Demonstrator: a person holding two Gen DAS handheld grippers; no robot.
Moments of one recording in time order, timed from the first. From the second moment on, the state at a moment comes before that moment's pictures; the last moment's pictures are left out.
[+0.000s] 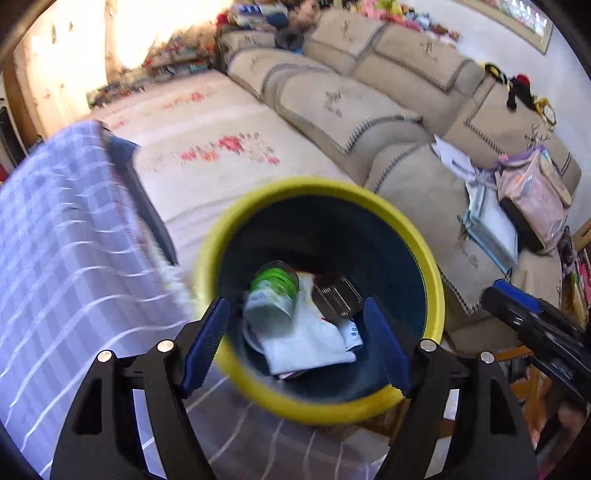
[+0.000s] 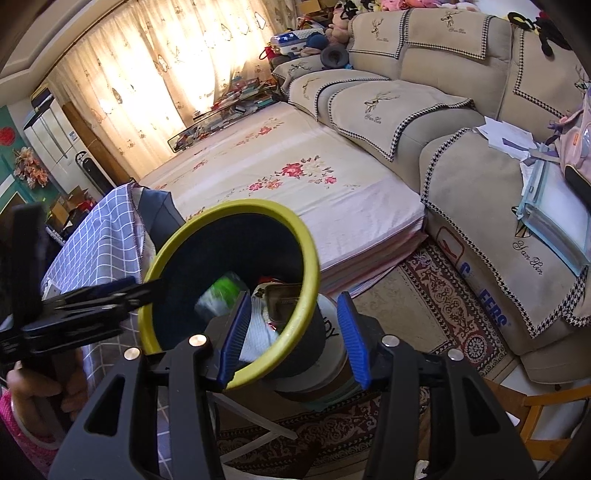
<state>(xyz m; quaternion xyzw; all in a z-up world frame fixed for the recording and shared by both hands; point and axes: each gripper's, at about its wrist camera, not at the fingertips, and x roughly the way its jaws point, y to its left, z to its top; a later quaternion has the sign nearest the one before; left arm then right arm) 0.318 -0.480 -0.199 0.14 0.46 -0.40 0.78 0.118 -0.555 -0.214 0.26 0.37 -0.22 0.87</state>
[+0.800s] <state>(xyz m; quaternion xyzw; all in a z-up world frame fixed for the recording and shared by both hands) 0.328 -0.048 -0.164 -0.03 0.39 -0.11 0.91 0.222 -0.404 -0.190 0.16 0.40 -0.08 0.90</state>
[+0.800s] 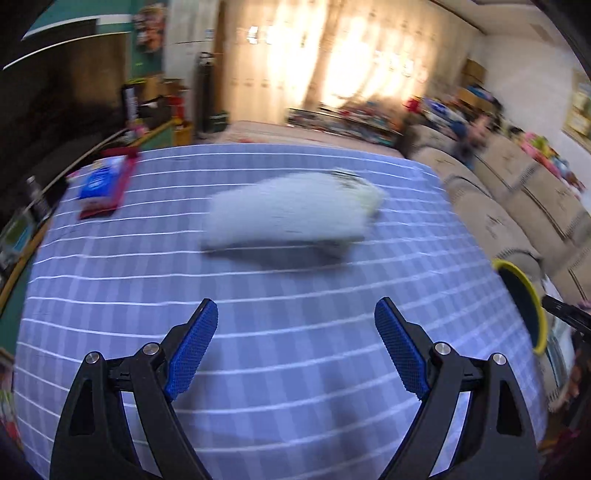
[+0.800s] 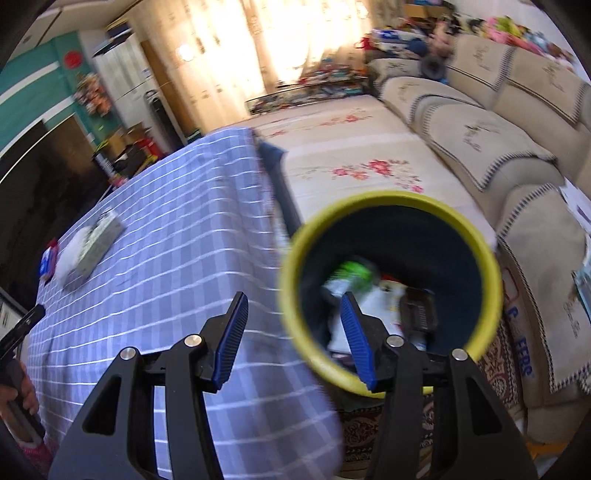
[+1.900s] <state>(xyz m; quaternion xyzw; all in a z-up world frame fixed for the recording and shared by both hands) 0.329 0.040 -0.176 -0.10 0.36 -0.06 0.92 0.425 -0.126 -0.178 0.02 0.46 0.10 0.88</state>
